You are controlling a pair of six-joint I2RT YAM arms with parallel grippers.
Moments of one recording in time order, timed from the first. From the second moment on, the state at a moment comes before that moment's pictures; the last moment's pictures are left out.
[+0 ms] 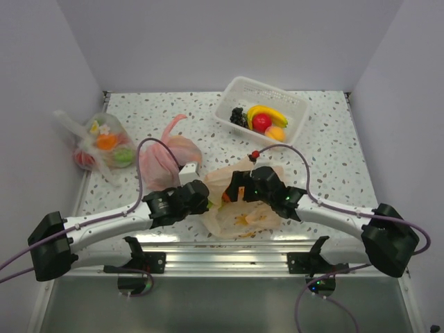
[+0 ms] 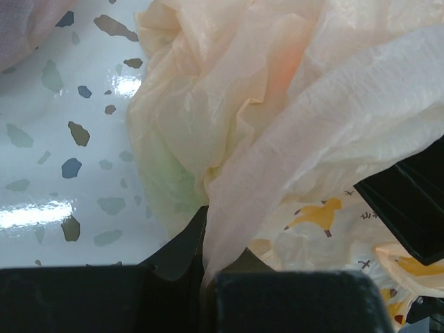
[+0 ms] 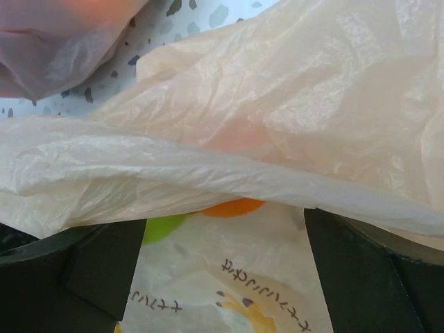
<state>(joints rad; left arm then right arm) -1.04 1.12 0.69 -0.43 -0.43 -0.98 0.86 1.24 0.61 0.01 0.16 0.65</state>
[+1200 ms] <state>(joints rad) -1.04 1.15 0.74 -0.47 -0.45 -0.98 0.86 1.21 0.57 0.11 0.12 0.61</state>
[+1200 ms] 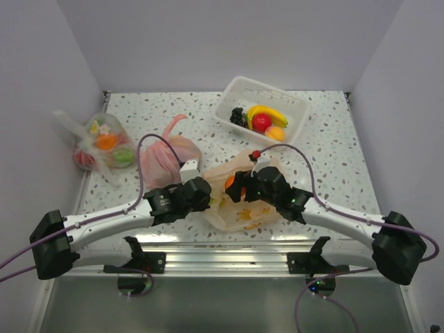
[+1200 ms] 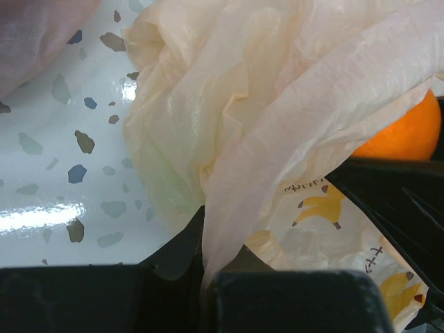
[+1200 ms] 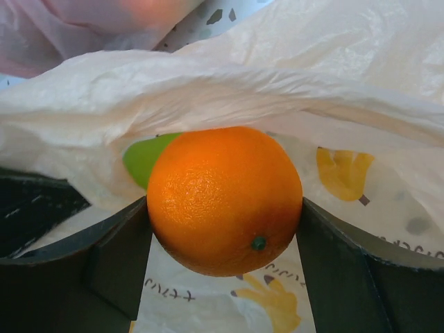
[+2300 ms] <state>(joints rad) -1.04 1.10 0.74 -0.51 -0.48 -0.97 0.34 1.56 1.29 -0.33 0.23 0.27</state>
